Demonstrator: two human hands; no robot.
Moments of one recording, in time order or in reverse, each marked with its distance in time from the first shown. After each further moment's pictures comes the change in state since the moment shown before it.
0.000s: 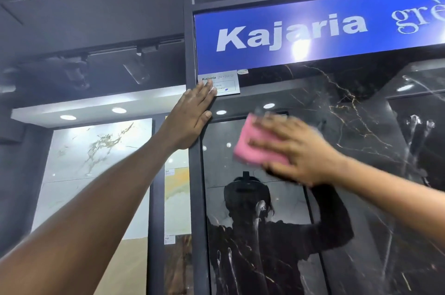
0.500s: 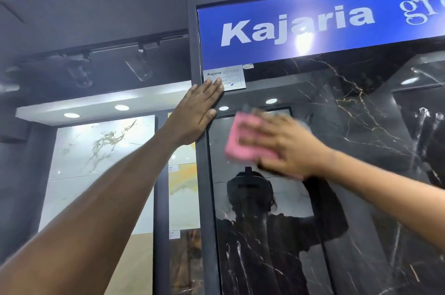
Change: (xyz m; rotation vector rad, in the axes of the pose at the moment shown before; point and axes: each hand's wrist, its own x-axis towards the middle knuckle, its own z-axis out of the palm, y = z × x) left_hand -0.002 -0.008 0.000 0.032 -0.023 0.096; right_hand 0.025 -0.018 0.006 0.026 -0.005 -0.081
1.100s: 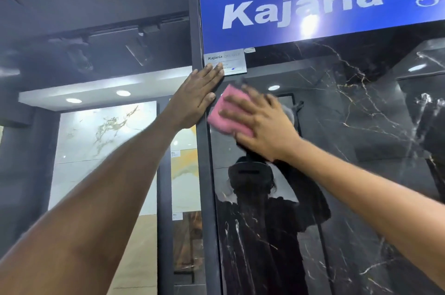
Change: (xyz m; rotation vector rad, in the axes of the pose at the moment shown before) left_hand -0.001 0.000 -0.003 -0.042 -0.021 -0.040; right_hand 0.032 -0.033 0.008 0.060 0.082 0.240
